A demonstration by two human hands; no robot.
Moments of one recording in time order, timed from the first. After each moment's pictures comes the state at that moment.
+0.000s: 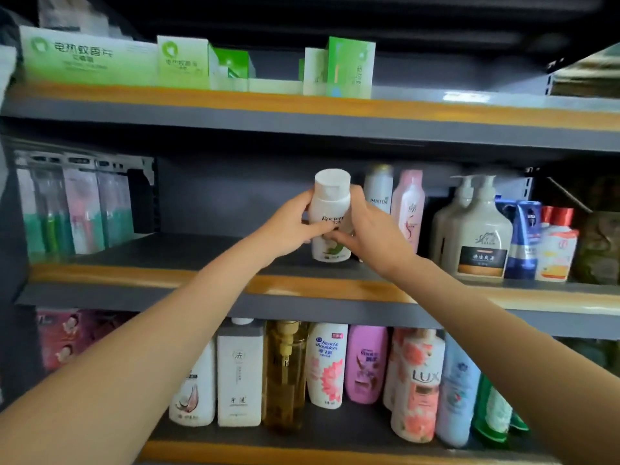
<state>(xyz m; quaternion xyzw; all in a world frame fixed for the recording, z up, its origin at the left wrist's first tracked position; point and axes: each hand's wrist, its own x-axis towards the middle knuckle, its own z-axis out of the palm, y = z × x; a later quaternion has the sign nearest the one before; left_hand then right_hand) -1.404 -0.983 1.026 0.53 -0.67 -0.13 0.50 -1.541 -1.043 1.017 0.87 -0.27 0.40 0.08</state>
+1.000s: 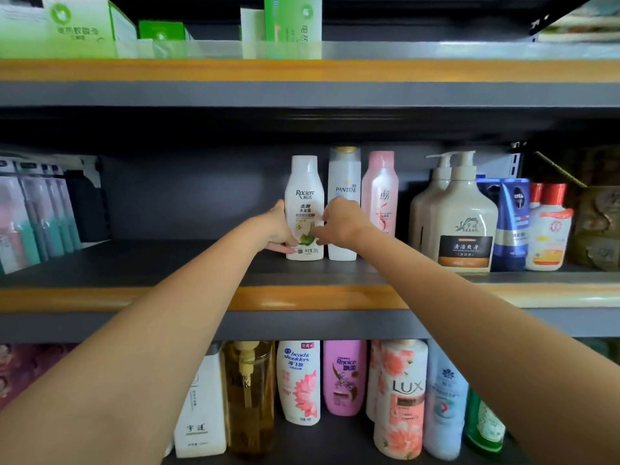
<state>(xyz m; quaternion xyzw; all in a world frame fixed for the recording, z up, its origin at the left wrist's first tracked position) -1.399 -1.110 1.019 0.69 -0.53 -0.26 0.42 -1.535 -1.119 1.026 0.84 -0.44 0.30 -0.15</state>
